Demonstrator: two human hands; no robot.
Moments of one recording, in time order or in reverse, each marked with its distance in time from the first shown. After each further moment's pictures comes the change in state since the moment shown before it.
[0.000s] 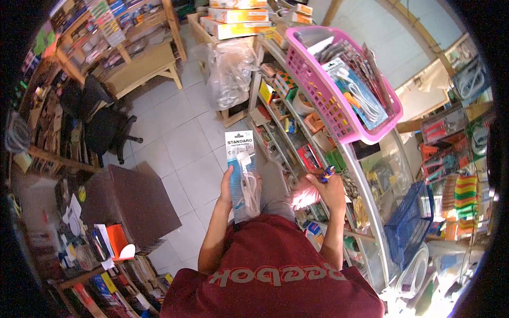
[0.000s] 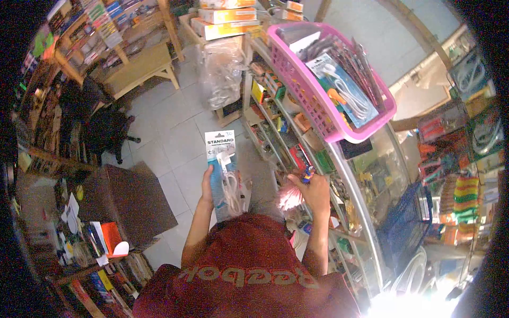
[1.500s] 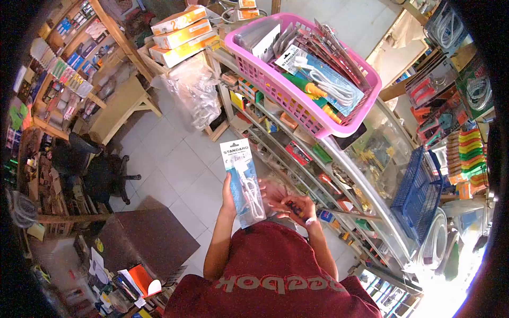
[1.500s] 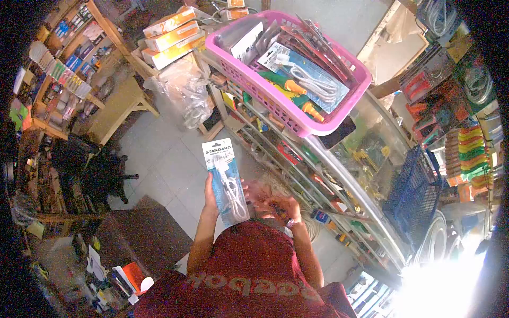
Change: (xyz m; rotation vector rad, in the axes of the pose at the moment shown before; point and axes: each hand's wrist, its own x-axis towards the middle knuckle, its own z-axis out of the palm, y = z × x) left_hand 0.058 -0.014 0.037 -0.043 -0.161 -0.251; right_hand -0.043 0.088 0.111 1.844 -0.599 0.307
